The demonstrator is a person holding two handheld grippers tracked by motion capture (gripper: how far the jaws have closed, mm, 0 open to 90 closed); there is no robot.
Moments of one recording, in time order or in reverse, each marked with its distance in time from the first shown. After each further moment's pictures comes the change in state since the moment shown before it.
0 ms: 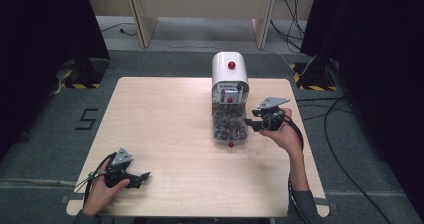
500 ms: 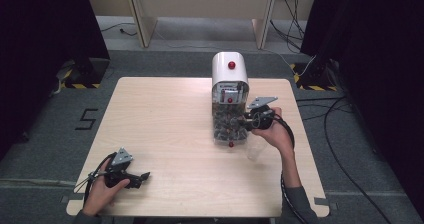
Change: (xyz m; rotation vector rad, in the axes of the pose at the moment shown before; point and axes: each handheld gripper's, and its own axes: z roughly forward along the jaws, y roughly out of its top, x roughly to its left) left arm 0.000 0.000 0.000 0.000 0.000 0.000; right arm 0.011 0.011 0.022 0.077 0.031 -0.005
